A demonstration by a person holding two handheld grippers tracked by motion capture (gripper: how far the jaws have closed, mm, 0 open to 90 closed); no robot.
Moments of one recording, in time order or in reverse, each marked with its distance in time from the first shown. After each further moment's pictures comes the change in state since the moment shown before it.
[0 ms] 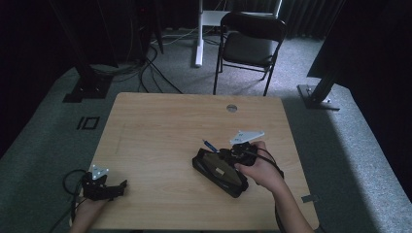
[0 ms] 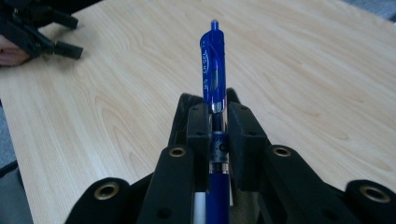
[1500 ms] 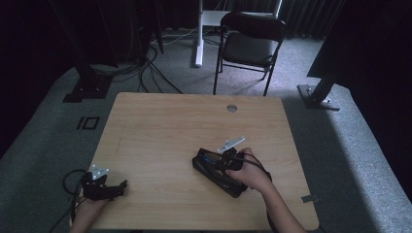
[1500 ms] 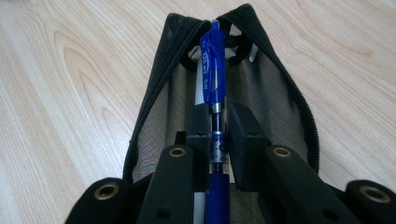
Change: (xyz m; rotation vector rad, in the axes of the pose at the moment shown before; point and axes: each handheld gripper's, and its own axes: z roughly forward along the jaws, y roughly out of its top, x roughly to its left) left arm 0.000 0.000 0.000 0.001 0.000 0.000; right arm -0.005 -0.027 0.059 0.223 0.007 0.003
